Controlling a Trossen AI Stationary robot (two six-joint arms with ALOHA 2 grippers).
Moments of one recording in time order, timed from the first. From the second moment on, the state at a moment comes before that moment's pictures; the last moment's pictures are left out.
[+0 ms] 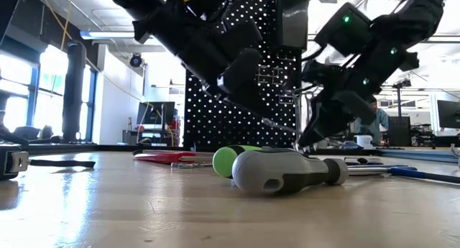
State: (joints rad) left arm -0.14 1.89 1.09 0.13 -0.44 -0.10; right arm 0.00 1.48 0.53 0.13 0.19 -0.02
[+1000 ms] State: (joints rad) left arm -0.11 1.74 1.09 0.60 -0.51 0.06; right arm 0.24 0.95 0.54 0.23 0.57 -0.13
